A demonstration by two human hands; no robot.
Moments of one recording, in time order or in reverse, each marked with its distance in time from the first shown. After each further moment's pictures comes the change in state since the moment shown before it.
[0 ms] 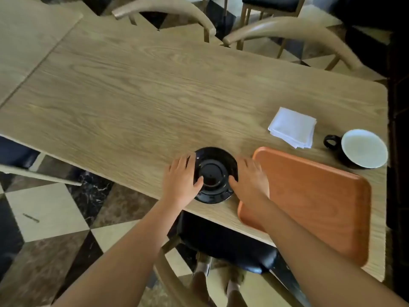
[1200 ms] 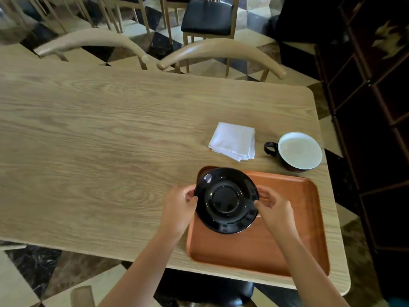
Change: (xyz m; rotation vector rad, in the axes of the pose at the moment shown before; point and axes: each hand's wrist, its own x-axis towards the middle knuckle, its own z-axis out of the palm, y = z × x) left_hand 0.043 0.126 0.024 -0.717 -0.051 -0.133; right_hand -0.038 0.166 -0.019 0.761 0.301 0.382
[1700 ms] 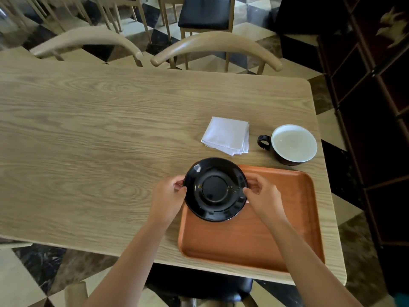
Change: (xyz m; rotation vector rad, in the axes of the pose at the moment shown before) left_hand 0.008 0.004 -0.002 -0.025 0.001 -0.012; right_hand 0.016 -0.007 0.001 0.008 -0.079 -0.044
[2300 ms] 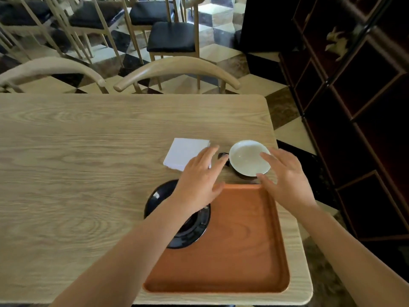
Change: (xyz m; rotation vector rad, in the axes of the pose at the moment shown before) left_hand 0.042 0.117 0.078 0.556 -0.139 0.835; right_hand 0.038 0.003 -0.130 -0.563 0.234 -0.343
